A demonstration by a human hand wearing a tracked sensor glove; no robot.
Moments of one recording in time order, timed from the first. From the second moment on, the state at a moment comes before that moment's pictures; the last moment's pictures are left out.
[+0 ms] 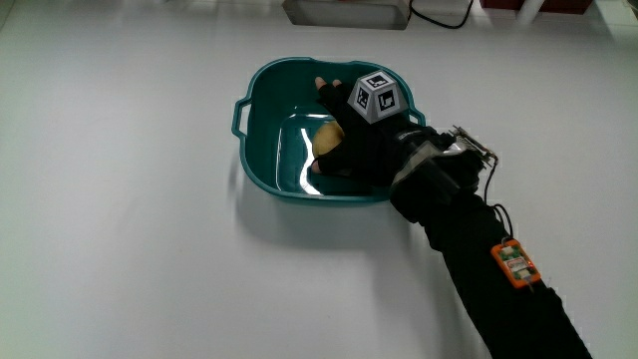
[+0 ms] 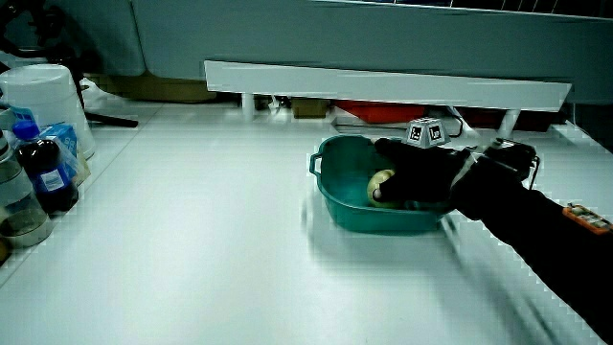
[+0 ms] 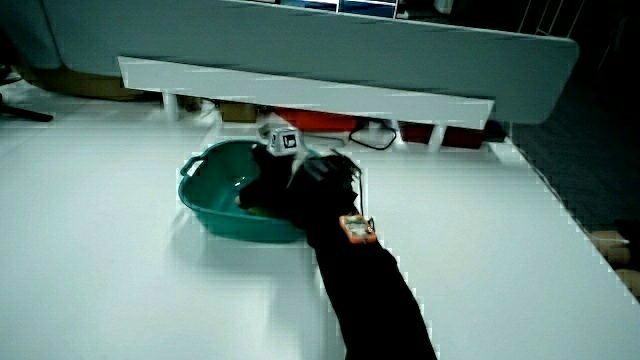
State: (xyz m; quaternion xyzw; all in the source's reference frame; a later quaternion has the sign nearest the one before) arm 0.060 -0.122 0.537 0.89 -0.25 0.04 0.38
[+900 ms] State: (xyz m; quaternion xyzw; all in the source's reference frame) arm 0.180 -0.076 0.487 0.89 -0.25 0.16 0.34
